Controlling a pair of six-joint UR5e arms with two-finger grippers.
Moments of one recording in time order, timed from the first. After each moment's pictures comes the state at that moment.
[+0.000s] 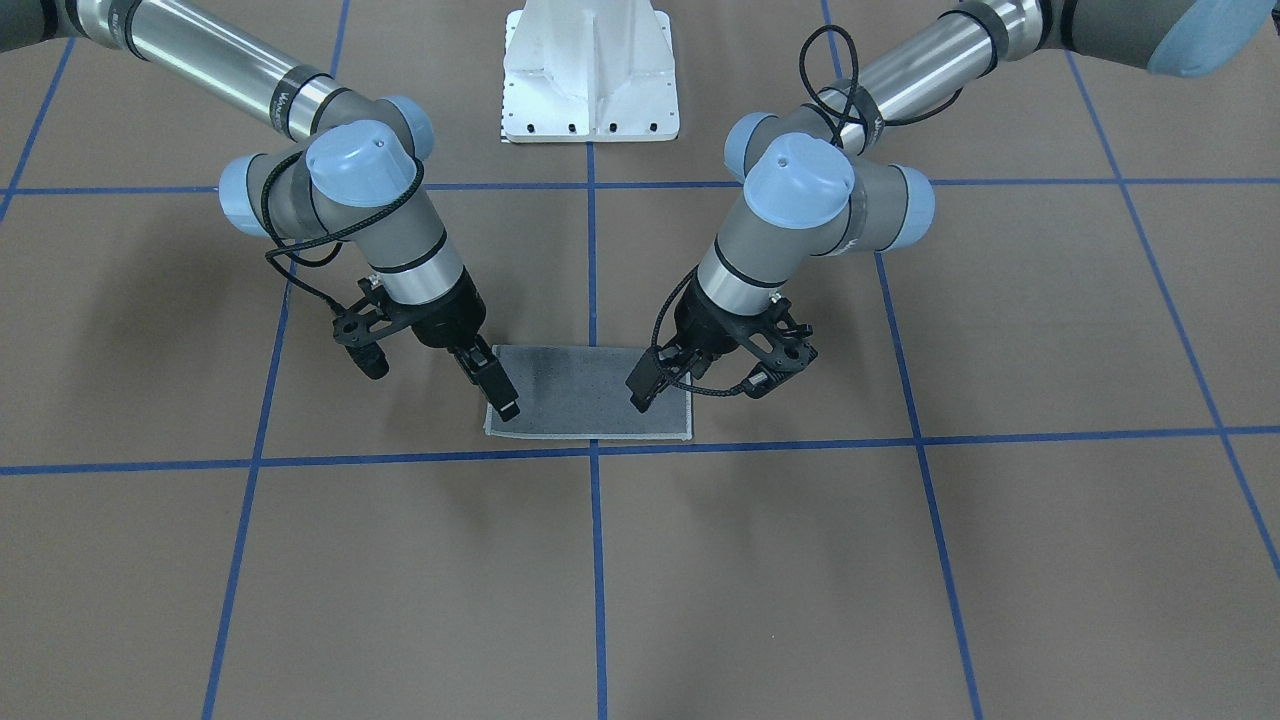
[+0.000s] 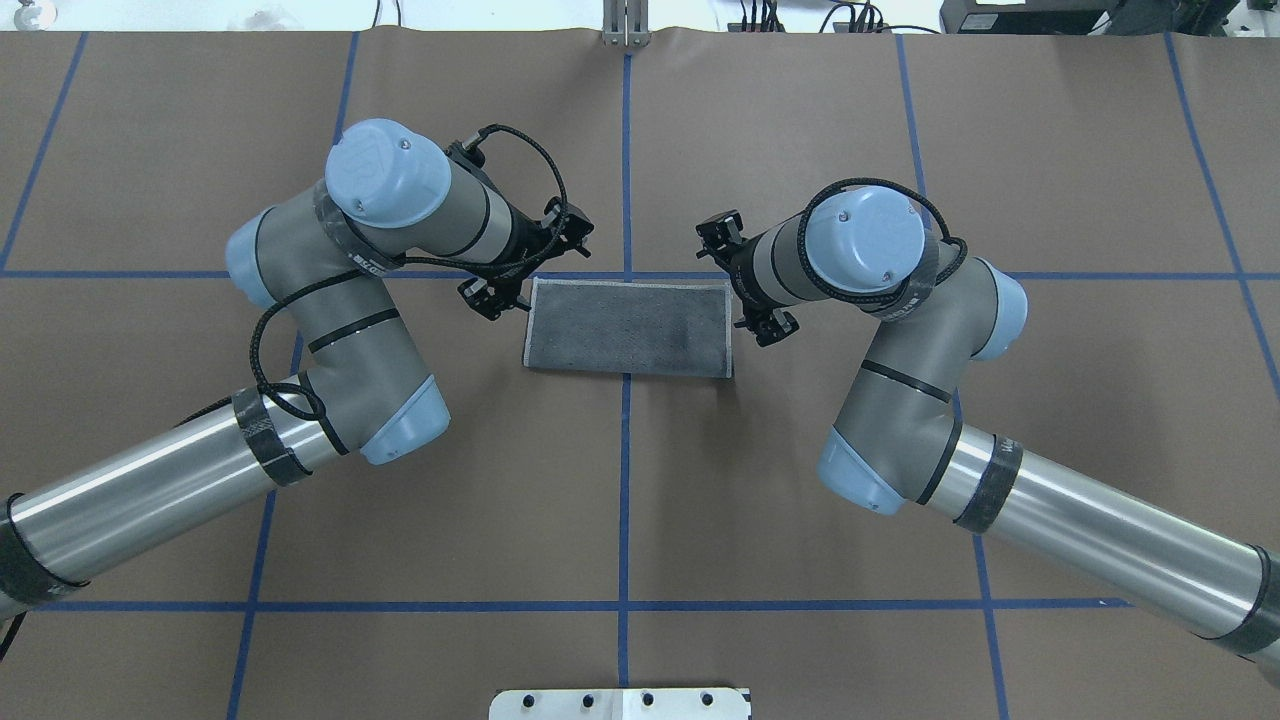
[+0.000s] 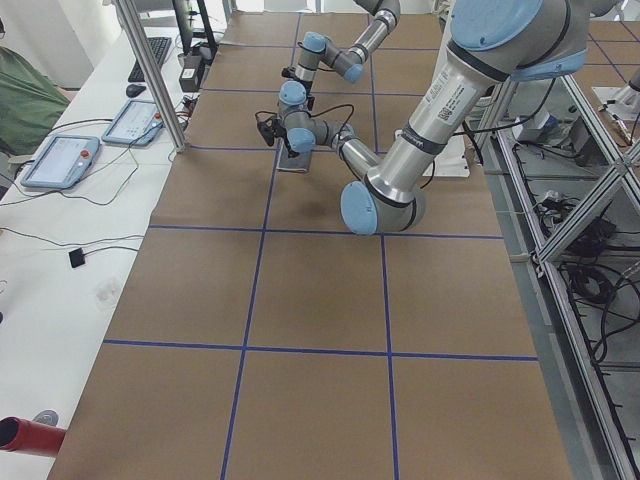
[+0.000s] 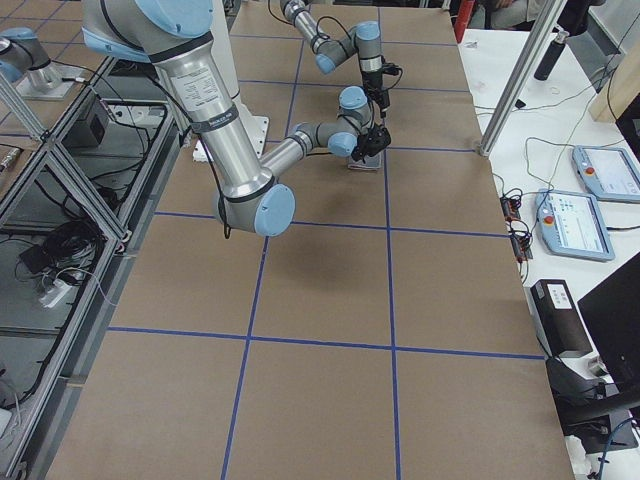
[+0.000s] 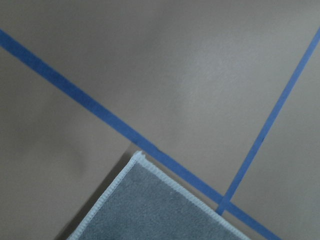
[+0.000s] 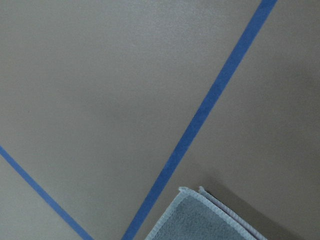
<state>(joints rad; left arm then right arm) -0.69 -2.30 -1.40 -2.11 -1.97 -1.86 0.62 -1.00 1.51 -1.04 1.80 2.18</state>
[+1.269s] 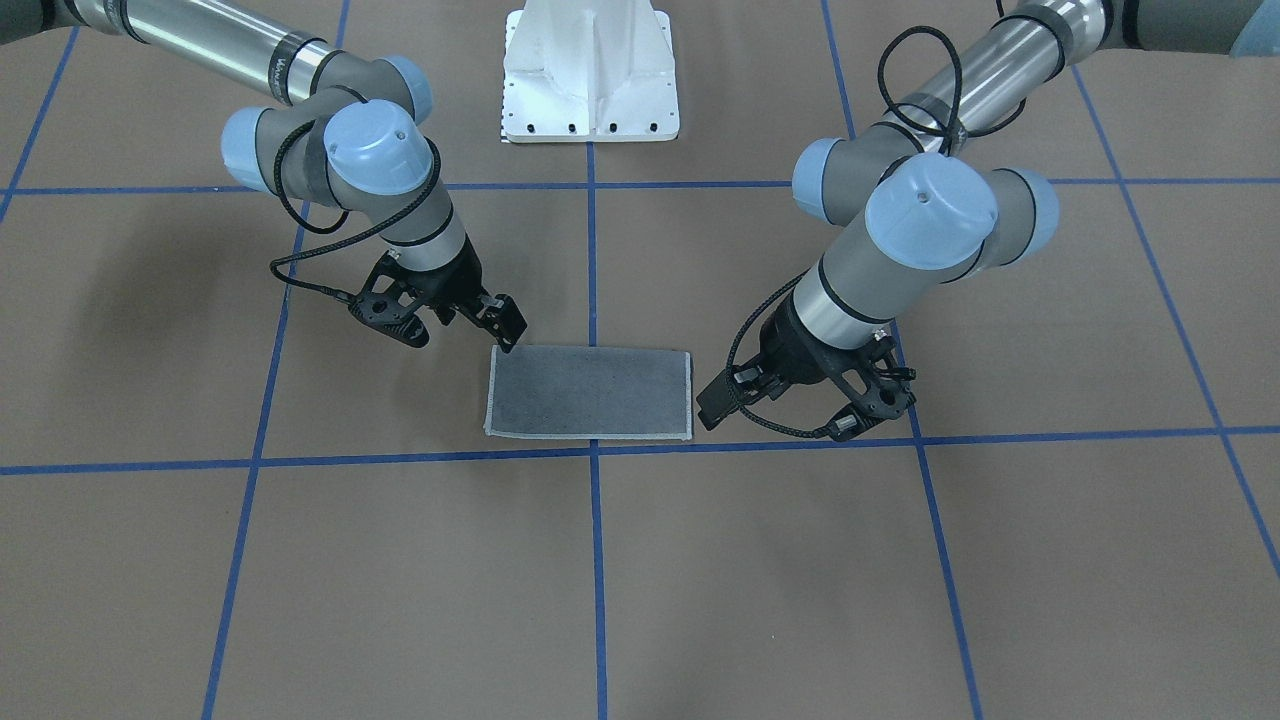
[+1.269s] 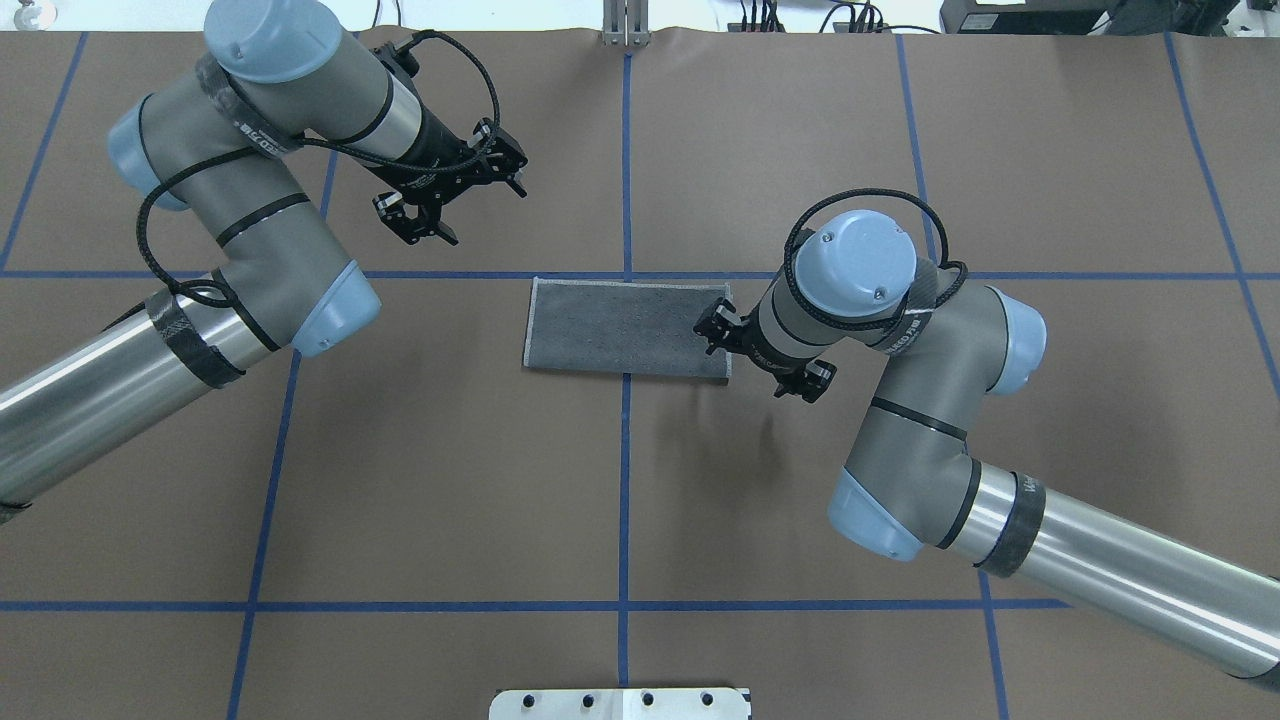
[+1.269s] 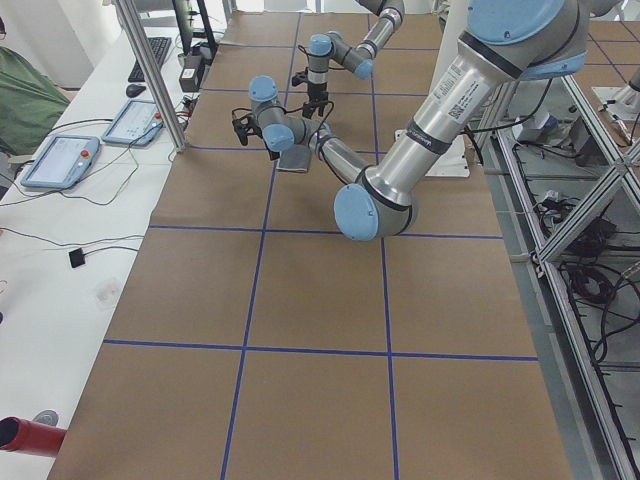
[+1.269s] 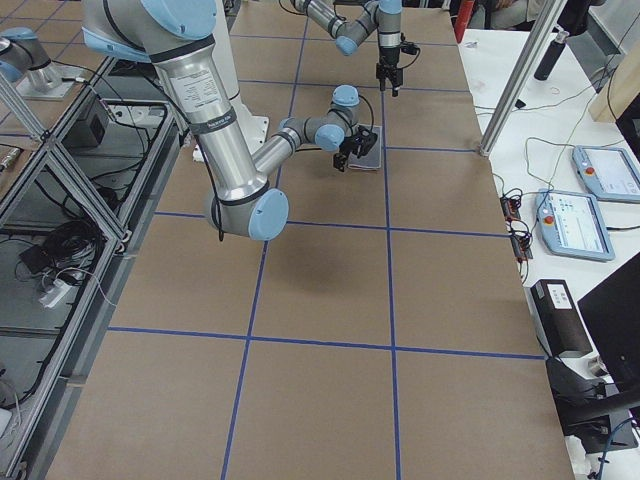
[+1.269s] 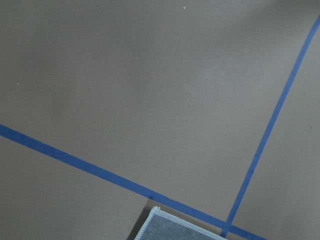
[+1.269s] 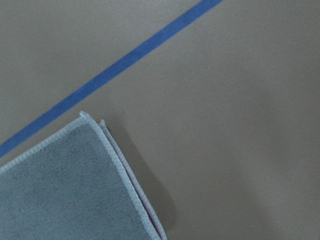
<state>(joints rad) -0.83 -2.28 -1.41 -2.04 -2.18 -1.62 0.56 -1.03 1.62 -1.30 1.91 1.74</state>
